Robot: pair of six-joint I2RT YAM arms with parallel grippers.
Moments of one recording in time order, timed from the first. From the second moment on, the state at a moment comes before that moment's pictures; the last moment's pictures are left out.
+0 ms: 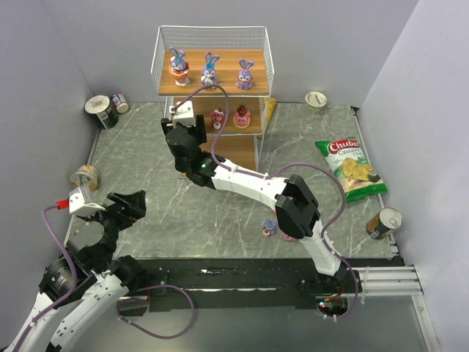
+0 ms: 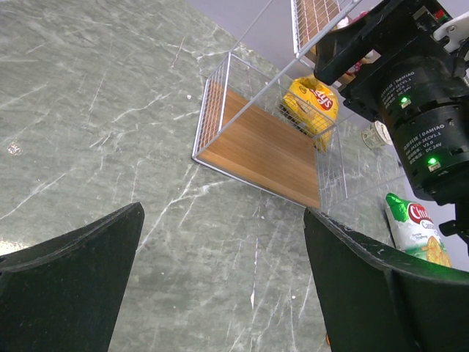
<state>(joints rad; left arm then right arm) -0.67 0.15 0.70 -0.73 -0.67 -0.76 1.03 2.18 1.96 0.14 0.93 0.06</state>
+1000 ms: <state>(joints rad) -0.67 0.15 0.70 -0.75 -0.68 -0.77 1.21 1.70 1.40 0.31 1.05 -0.09</state>
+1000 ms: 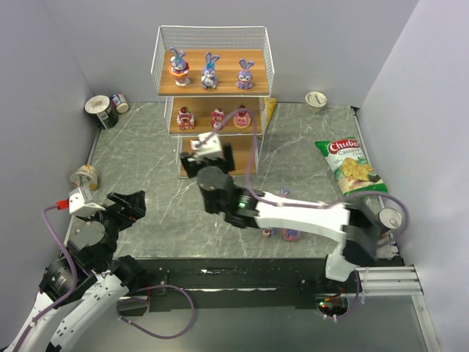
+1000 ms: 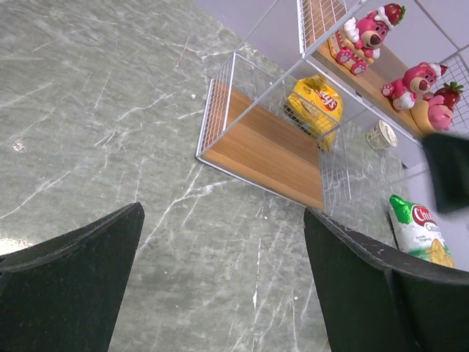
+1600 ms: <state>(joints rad) -0.67 0.16 0.69 -0.68 -0.56 -0.69 1.18 0.98 0.80 -0.66 0.92 0.95</state>
